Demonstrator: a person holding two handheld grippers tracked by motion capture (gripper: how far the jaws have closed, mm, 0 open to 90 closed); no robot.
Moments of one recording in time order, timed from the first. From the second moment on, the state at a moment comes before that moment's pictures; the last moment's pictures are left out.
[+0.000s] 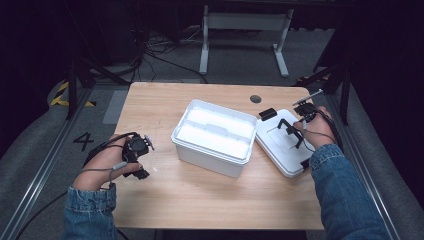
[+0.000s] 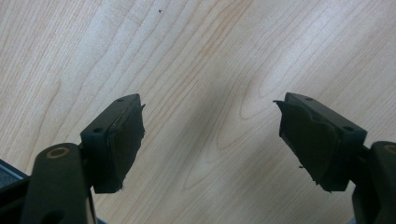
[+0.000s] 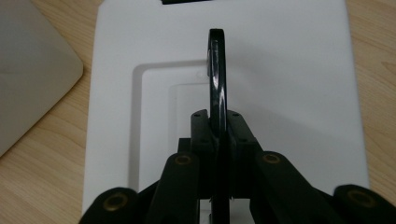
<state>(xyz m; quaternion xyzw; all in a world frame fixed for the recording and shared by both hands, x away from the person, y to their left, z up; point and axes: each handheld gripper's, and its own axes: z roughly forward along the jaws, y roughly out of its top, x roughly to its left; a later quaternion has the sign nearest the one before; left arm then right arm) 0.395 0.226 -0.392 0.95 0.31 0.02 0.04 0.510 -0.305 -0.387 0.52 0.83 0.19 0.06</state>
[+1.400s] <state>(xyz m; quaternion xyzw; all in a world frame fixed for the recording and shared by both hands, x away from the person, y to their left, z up) 0.394 0.225 -0.396 0.95 0.30 0.02 0.04 0.490 -0.330 -0.375 0.50 0.81 0.27 0.12</state>
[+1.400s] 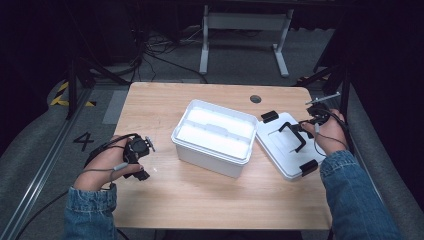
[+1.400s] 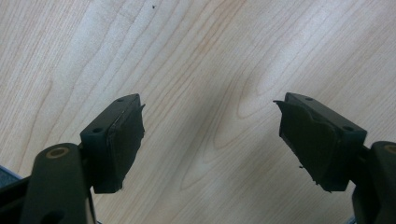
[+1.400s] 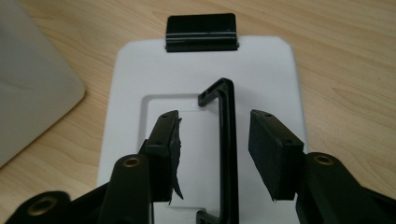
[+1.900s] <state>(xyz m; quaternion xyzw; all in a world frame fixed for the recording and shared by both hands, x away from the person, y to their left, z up) 0.386 0.231 -0.398 0.95 0.31 0.02 0.03 0.428 -0.294 -0.338 0.42 0.84 0.32 0.12</state>
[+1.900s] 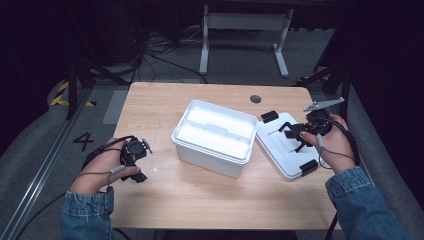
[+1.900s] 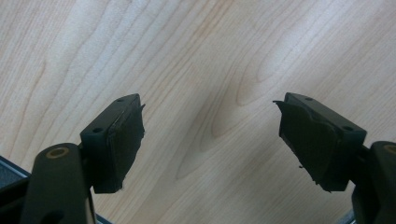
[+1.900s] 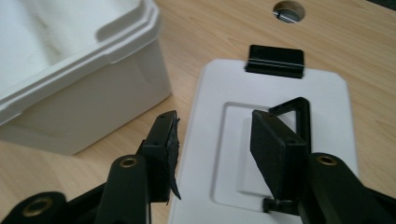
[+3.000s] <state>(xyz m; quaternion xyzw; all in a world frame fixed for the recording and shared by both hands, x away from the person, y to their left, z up) 0.388 0.227 -0.400 0.95 0.31 0.01 0.03 0.346 -0.194 -0.416 0.31 0.88 0.35 0.09</state>
